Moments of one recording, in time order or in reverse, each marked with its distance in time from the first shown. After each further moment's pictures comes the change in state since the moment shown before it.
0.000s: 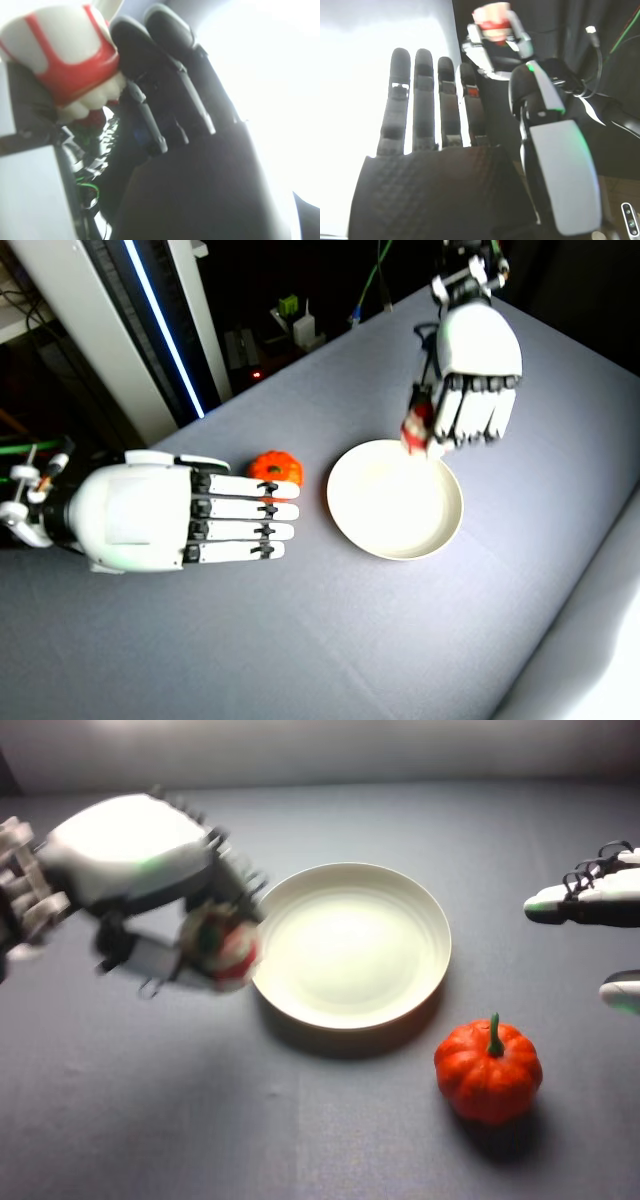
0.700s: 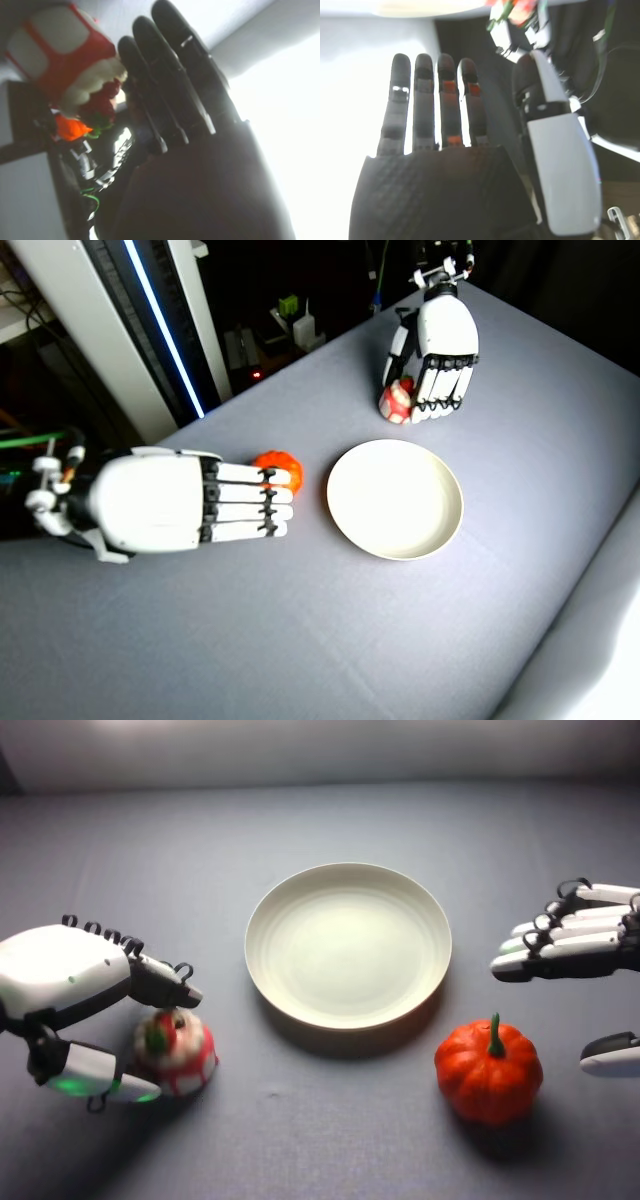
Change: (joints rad) left arm 0.330 0.042 -0.087 -0.313 -0.129 0.089; right arm 0.066 -0.022 -0.002 -0.195 -0.085 0.056
